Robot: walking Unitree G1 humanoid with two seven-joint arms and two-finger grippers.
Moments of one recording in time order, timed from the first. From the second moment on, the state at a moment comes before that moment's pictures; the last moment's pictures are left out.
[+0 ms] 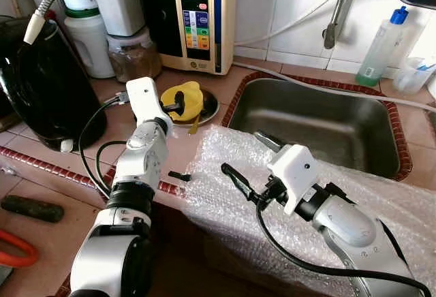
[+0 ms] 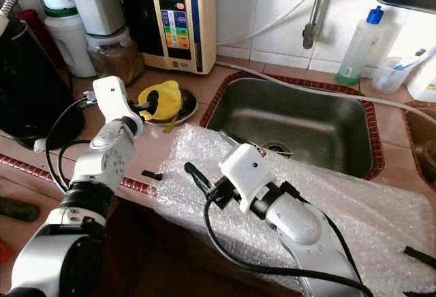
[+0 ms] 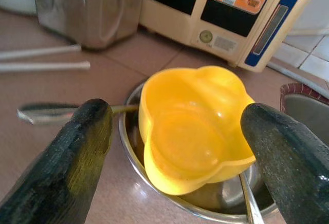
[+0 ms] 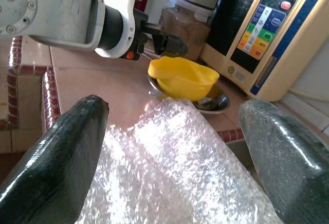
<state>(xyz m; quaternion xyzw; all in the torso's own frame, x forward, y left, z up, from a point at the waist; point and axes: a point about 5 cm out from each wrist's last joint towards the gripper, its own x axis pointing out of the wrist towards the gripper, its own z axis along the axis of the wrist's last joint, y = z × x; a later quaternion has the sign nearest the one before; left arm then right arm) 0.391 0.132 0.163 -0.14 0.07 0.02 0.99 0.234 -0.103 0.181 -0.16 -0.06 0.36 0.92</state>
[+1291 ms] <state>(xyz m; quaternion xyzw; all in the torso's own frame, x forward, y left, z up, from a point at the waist) 0.395 0.131 0.145 -0.21 0.15 0.02 0.96 0.230 -0.098 0.176 -0.17 -0.06 0.37 0.91</state>
